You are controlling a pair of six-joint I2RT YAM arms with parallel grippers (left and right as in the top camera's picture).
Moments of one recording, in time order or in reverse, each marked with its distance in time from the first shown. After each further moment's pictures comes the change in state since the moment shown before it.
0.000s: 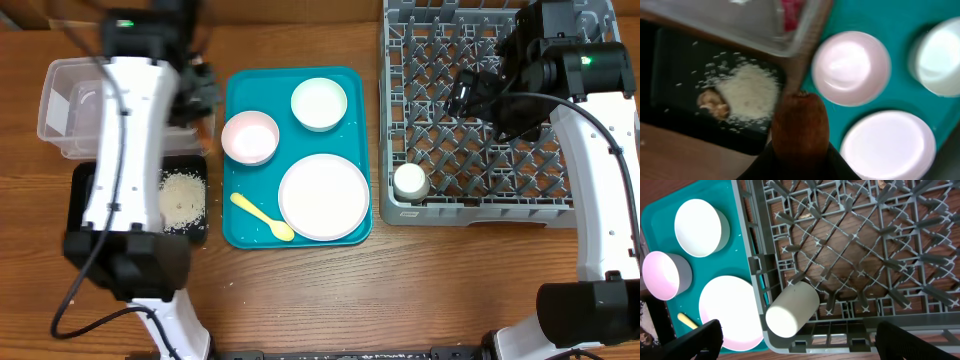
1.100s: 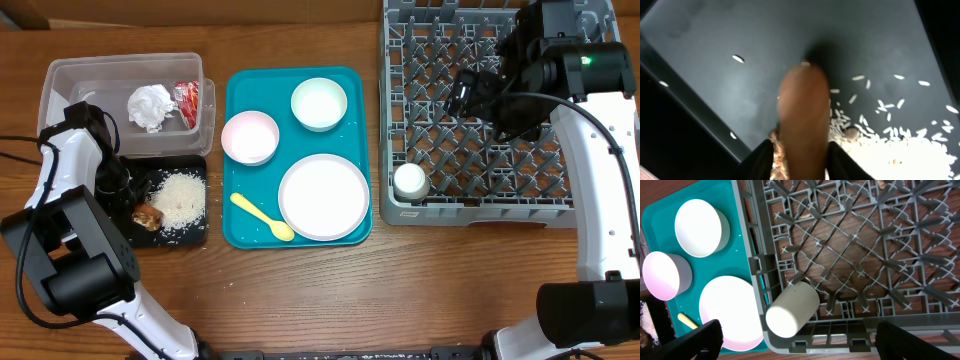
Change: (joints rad) left arm 0.439 0.000 -0.786 0.562 -0.010 -0.179; right arm 0.000 0.000 0.000 -0.002 0.000 0.000
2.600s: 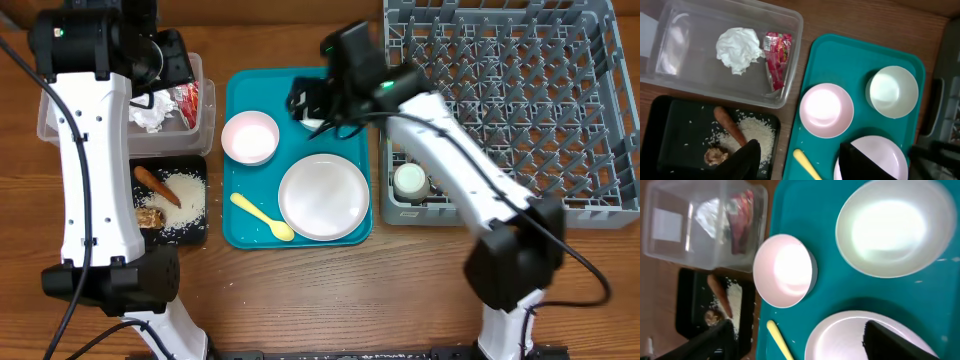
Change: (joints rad) left arm -0.396 -0.068 0.933 -0.449 0.093 0.371; right arm 0.520 0.316 0.000 0.594 -0.085 0.266
